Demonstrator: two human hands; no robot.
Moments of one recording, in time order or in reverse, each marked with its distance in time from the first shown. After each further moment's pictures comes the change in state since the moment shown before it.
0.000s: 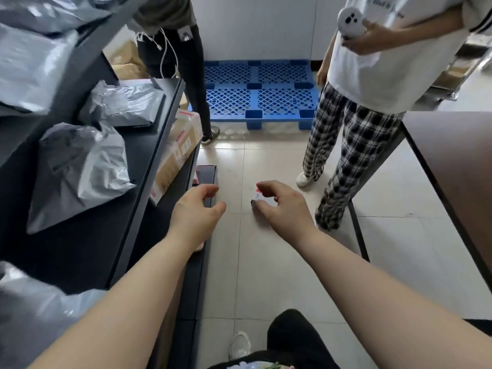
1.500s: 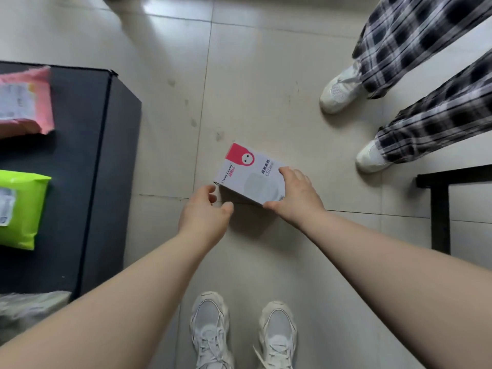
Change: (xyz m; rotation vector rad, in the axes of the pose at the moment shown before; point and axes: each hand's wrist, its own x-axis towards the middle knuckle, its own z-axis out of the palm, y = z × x) left_hand 0.484 -0.340 0.524 -0.008 -0.295 -0.692; right_hand 0.465 0.607 0.237 -0.434 -0.501 0.475
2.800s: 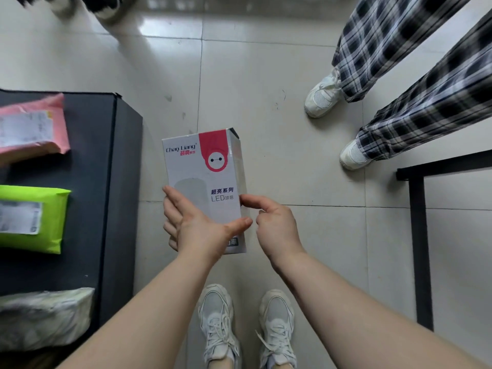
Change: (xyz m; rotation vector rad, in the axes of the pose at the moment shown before) left_hand -0.060 0.020 -0.010 0.087 0.196 -0.034; right_hand -0.099 -0.059 -0.008 0.950 0.050 0.169
